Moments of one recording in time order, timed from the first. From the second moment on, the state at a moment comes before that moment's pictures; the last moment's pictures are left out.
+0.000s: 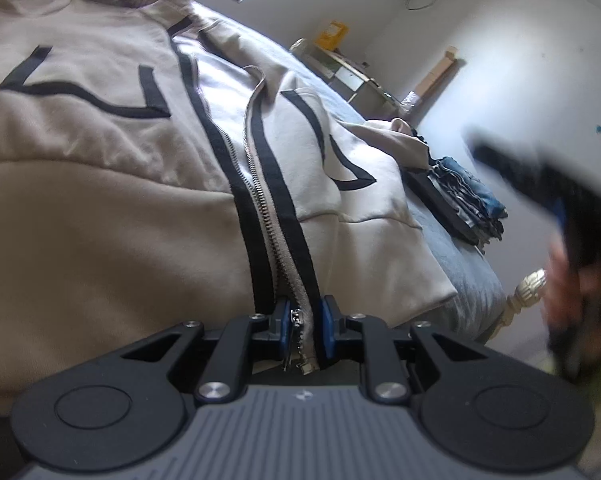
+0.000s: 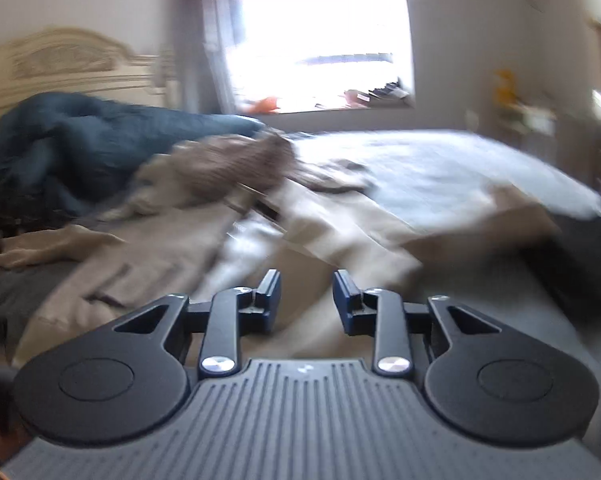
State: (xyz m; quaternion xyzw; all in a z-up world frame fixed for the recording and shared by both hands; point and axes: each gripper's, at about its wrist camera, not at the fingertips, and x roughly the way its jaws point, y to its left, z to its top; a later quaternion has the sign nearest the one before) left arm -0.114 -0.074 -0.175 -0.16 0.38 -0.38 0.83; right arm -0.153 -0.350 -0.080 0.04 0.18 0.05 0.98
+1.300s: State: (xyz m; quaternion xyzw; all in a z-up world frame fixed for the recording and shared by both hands) left arm -0.117 -0.054 -0.205 -0.22 0.28 -0.46 0.81; right arm 0.217 -0.303 -0.101 -0.06 0.29 0.04 0.95
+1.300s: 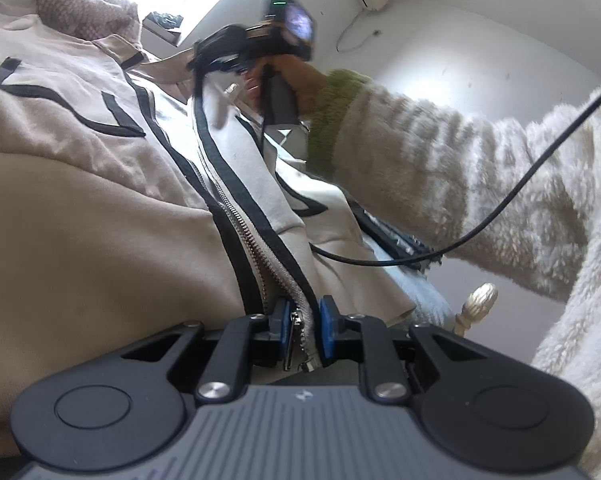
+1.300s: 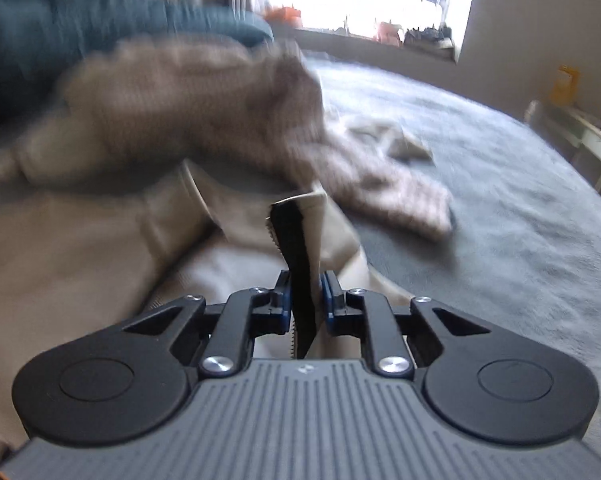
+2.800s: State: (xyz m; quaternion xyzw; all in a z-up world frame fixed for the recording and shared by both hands) left arm -0.136 -0.043 -0.217 -0.27 0.23 -0.47 0.80; right arm 0.277 -0.249 -0.139 -0.03 0.34 0.09 0.93
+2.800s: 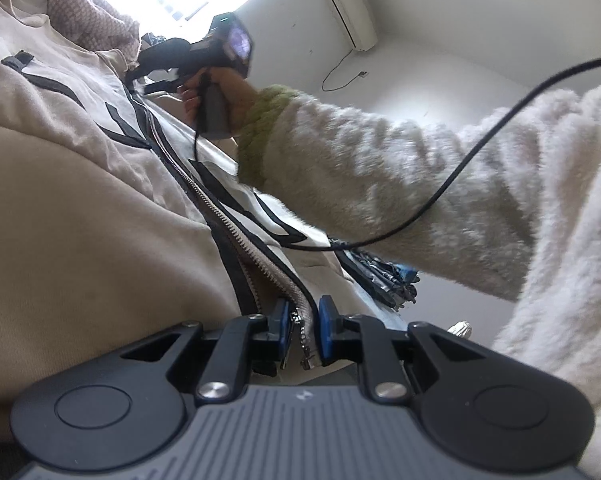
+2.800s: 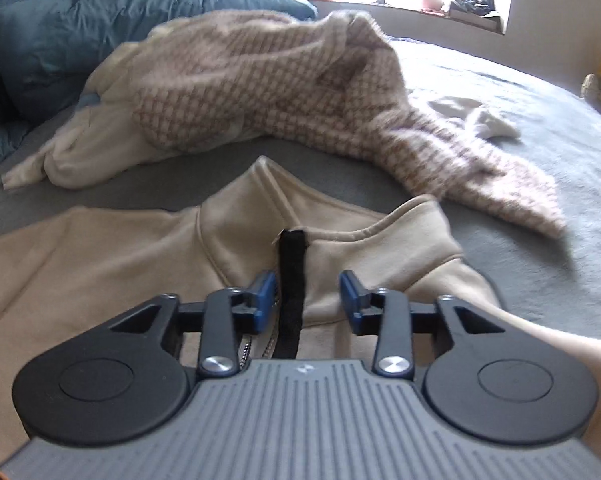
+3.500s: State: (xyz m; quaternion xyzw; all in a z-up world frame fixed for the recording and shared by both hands) left arm -0.146 -0.045 -0.194 -0.26 0.33 -0.39 0.82; right arm -0.103 -0.379 -0.066 0.02 0.26 0.06 0.96
